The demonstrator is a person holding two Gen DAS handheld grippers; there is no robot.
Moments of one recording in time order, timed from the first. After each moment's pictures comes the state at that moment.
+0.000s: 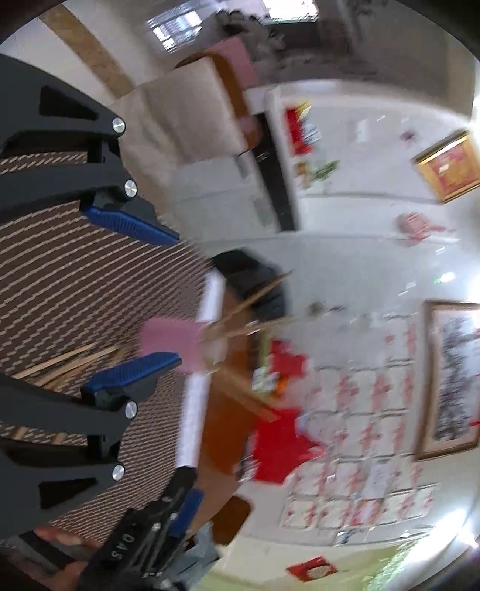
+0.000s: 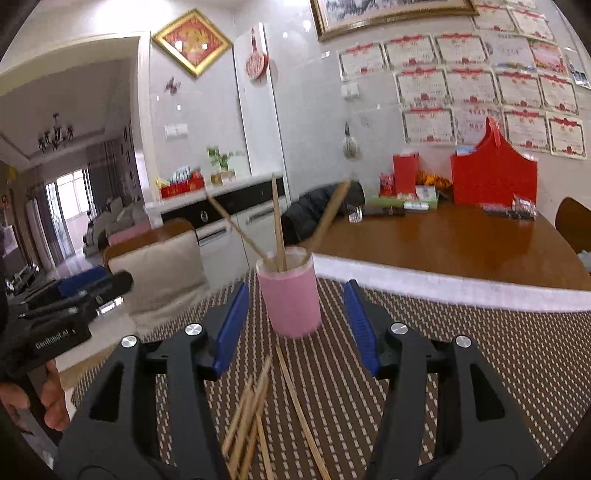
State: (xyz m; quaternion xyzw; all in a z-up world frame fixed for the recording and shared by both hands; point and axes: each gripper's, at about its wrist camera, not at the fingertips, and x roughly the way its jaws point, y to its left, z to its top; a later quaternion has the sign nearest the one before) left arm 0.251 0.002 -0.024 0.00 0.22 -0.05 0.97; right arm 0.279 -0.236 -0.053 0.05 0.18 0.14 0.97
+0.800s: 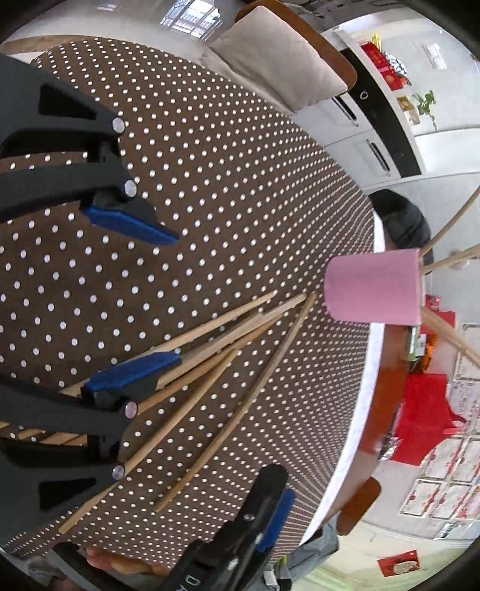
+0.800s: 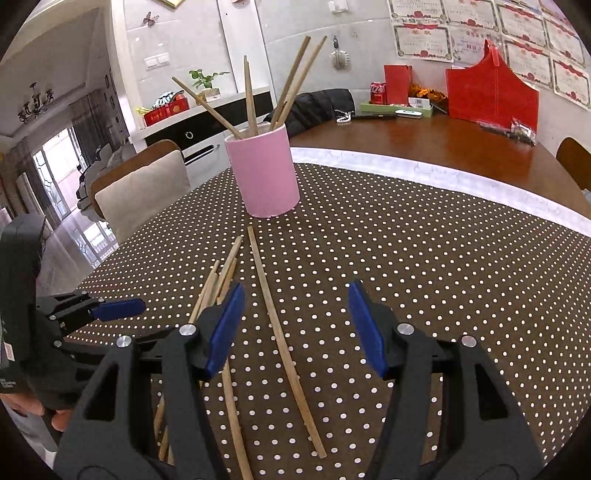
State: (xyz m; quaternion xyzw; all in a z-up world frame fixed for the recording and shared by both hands) left arm 0.279 -0.044 -0.147 0.06 0.46 -0.11 0.88; right arm 0.281 -0.253 -0.135 0.05 0.33 0.14 0.93
